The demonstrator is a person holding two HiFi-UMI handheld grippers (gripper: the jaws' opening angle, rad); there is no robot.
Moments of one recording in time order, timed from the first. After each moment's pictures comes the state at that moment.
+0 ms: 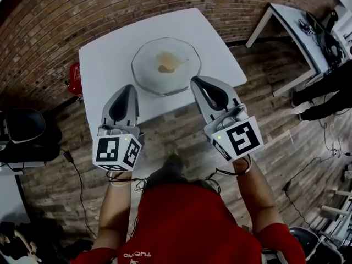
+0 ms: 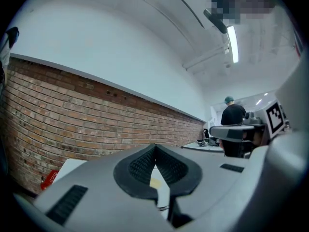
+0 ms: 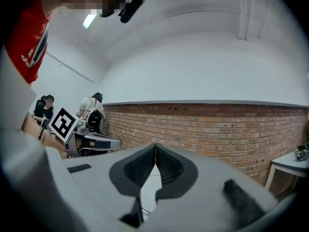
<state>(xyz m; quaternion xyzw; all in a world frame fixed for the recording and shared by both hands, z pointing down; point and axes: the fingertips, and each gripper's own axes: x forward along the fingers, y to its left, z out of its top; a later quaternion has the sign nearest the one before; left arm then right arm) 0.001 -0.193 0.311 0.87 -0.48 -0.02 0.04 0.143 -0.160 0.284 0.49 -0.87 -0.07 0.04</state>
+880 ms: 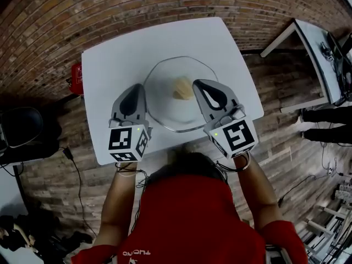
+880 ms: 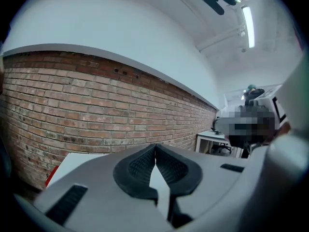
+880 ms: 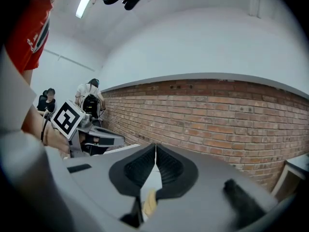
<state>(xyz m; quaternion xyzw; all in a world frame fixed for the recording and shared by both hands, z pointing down) -0.011 -0.379 0.375 0.84 -0.53 0.05 0.08 0.126 -0.353 0.340 0.45 -0.89 -0.04 0.11</state>
